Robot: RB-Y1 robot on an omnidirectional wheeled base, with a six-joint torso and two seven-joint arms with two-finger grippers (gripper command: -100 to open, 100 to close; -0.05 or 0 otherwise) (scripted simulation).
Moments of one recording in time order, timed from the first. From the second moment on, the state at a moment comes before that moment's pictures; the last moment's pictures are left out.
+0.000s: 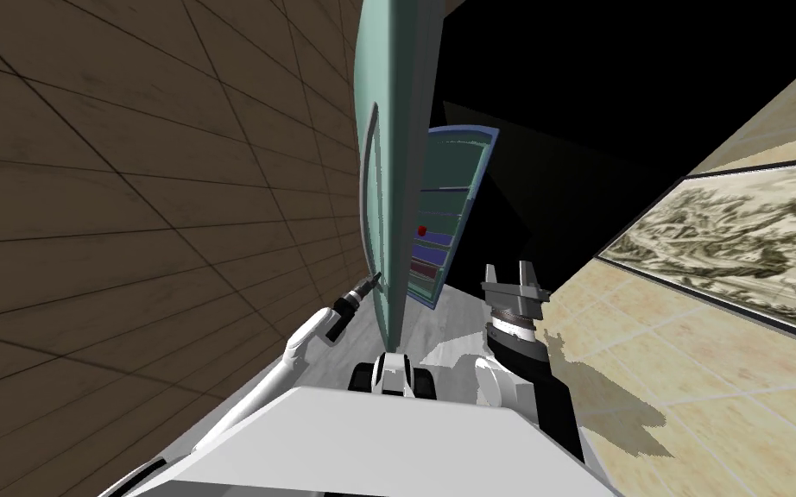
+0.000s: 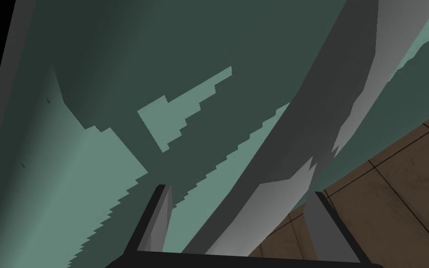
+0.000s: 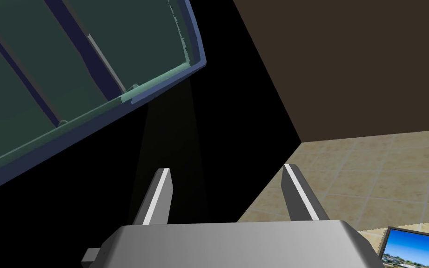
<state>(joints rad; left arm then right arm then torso) 0.07 0.40 -0.29 -1.83 -0.84 -0.05 0.27 0.50 0.01 -0.01 -2.37 -0.11 -0.49 -0.14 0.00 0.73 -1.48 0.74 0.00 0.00</state>
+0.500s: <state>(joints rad) 0.05 0.46 -0.29 -1.83 -0.82 -0.11 0.31 0.50 0.01 -0.01 -2.37 -0.11 -0.49 -0.14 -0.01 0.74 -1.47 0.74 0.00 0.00</state>
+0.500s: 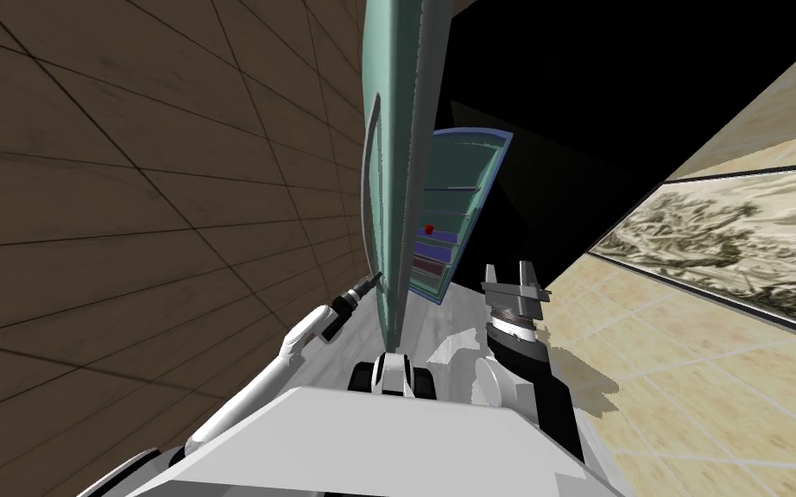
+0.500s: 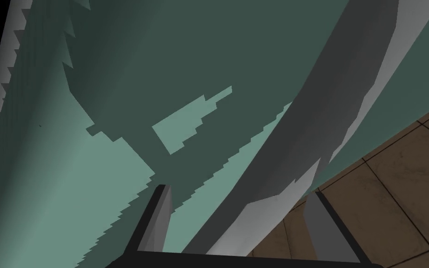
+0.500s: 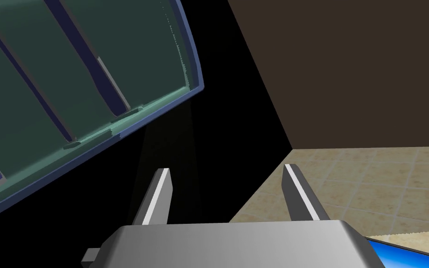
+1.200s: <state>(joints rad) 0.03 0.47 -0.15 -1.69 -0.85 -0.32 0.36 0.50 0.01 -0.01 -2.37 -0.11 -0.49 -0.14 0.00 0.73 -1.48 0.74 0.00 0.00</state>
